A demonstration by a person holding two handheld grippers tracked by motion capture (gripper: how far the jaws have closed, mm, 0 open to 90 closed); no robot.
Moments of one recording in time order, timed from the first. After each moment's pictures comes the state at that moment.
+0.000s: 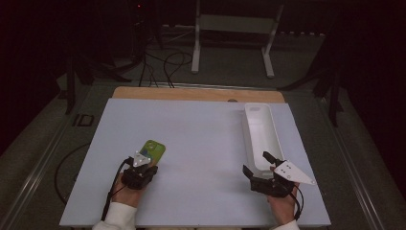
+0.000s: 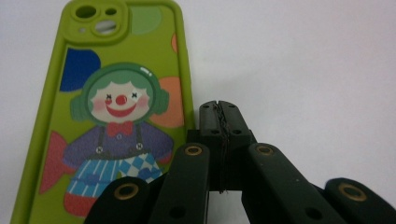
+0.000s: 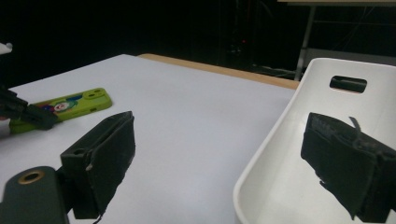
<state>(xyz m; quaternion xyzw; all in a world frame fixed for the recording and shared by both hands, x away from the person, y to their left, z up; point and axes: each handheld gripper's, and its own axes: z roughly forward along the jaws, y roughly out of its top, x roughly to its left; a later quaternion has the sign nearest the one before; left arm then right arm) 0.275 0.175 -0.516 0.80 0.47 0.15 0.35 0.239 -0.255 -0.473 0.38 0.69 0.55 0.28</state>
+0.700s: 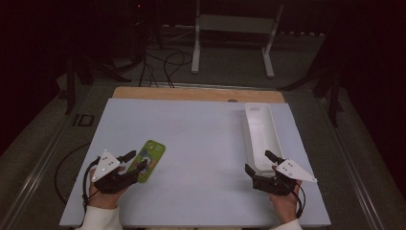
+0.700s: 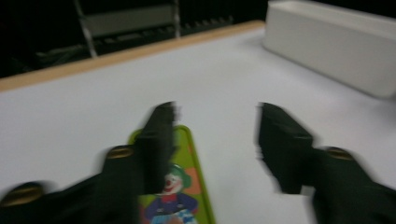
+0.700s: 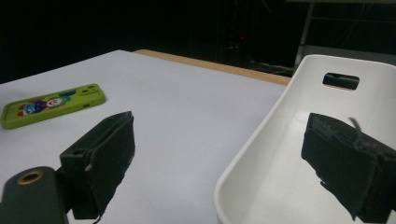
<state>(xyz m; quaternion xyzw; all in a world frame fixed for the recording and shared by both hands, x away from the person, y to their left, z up) 0.233 0.227 -0.453 0.73 0.39 0.26 0.50 0.244 -0.261 -0.473 0.38 0.69 0.54 0.28</state>
